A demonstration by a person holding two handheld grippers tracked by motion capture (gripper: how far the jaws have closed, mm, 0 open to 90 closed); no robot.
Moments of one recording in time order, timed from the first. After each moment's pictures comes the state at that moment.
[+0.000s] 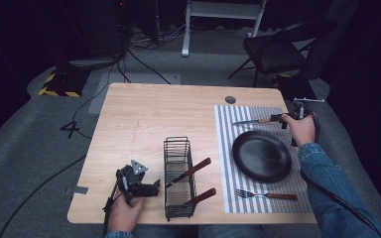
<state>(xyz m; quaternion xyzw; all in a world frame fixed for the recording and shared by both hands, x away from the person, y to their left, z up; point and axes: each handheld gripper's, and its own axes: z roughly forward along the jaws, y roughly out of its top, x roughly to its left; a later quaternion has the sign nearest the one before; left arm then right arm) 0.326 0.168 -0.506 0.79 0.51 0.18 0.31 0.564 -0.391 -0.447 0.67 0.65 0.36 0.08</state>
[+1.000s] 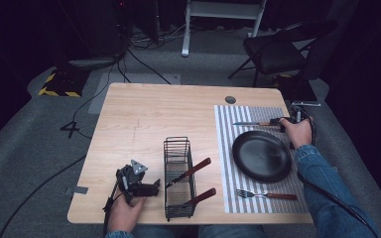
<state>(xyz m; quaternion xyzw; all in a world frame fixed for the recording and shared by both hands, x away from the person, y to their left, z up) 0.326 0.168 -0.506 0.78 0.51 0.18 0.30 0.570 -0.397 -0.473 0.68 0.65 0.33 0.09</state>
